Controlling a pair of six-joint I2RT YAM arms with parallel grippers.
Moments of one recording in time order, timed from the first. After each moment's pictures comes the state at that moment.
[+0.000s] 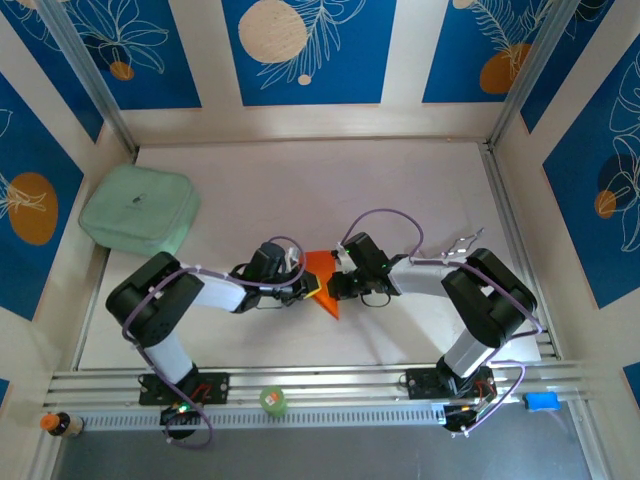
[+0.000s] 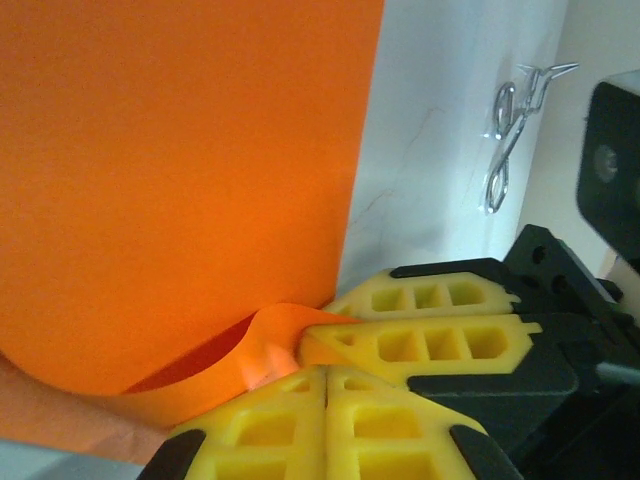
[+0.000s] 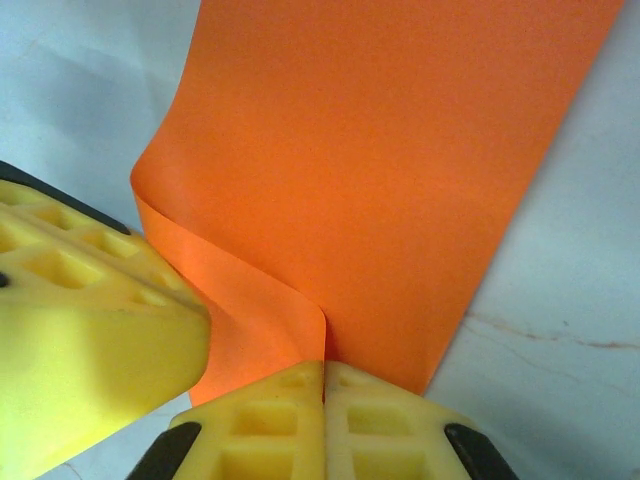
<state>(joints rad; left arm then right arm) -0.71 1.70 0.56 0.48 0.50 -1.17 0.68 1.63 0.70 -0.09 -0.36 0.47</state>
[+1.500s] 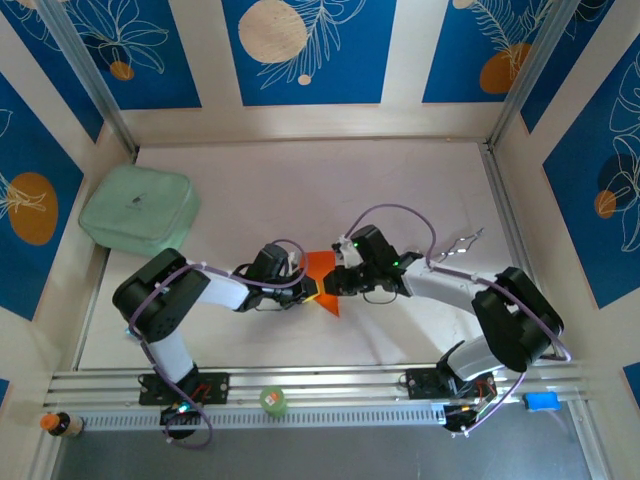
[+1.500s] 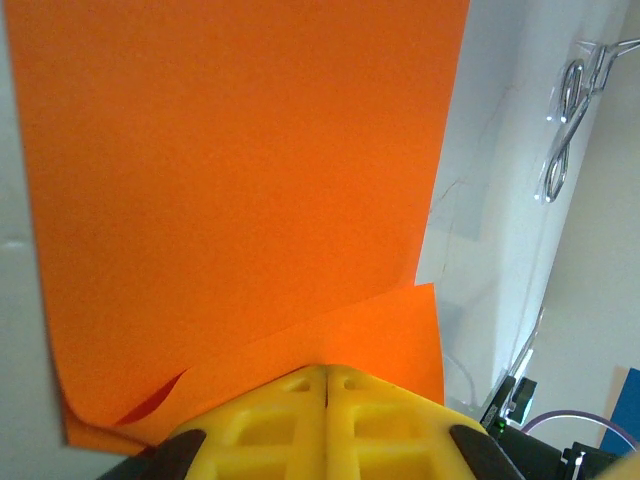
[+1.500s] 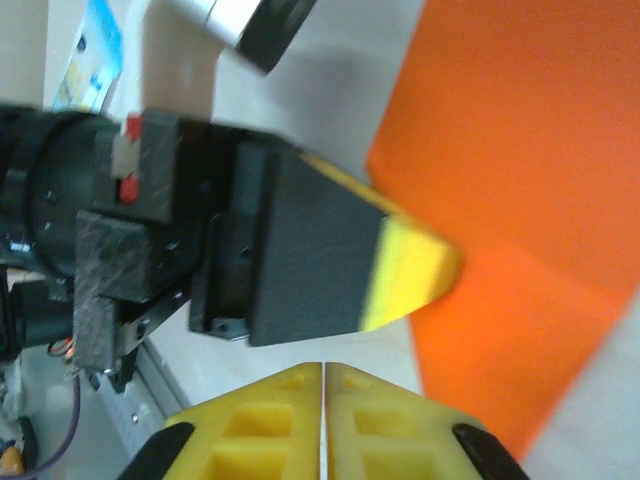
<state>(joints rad) -0.71 1.74 0.58 0.41 0.50 -1.12 0.71 1.46 0.71 -0.15 -0.54 0.58</state>
